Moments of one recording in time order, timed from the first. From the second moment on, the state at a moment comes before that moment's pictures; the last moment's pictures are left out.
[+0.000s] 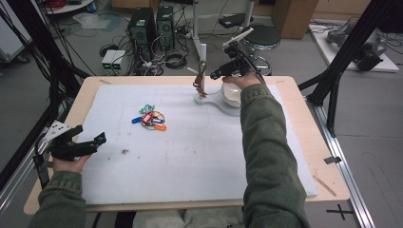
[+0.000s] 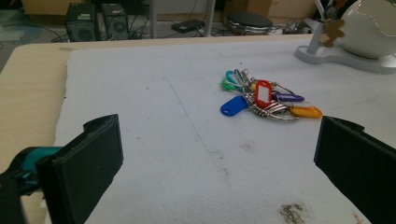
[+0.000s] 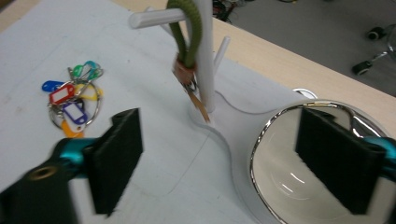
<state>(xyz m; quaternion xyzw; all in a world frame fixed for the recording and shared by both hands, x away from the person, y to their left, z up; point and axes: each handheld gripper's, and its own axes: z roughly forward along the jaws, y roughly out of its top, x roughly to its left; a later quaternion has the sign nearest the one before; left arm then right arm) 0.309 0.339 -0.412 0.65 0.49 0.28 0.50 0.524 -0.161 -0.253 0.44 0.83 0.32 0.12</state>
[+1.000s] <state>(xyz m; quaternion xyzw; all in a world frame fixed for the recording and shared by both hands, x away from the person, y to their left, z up) 0.309 0.339 -0.411 0.64 0.50 0.29 0.51 0.487 -0.185 -0.263 0.42 0.83 0.33 0.15</state>
